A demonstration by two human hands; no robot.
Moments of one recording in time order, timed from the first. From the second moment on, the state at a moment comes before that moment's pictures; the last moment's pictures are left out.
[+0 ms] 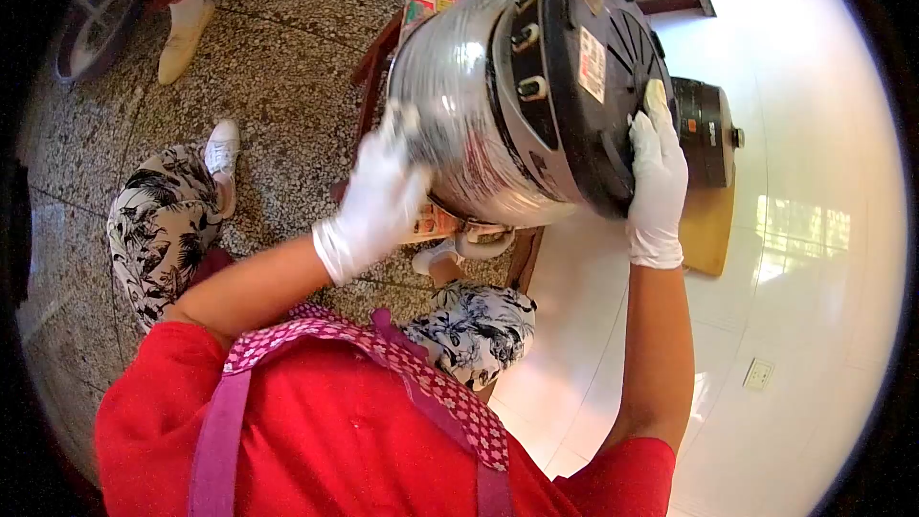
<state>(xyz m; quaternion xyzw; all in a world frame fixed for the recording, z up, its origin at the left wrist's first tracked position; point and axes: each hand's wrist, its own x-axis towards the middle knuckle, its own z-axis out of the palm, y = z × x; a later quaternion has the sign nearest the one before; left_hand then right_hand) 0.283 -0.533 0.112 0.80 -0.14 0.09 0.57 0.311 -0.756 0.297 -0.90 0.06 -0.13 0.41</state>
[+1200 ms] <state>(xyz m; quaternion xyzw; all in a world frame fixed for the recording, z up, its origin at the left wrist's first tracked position) 0.464 -0.524 0.079 0.76 -0.24 -0.06 0.61 0.304 -0.742 0.301 -0.88 0.10 -0.12 0.46</state>
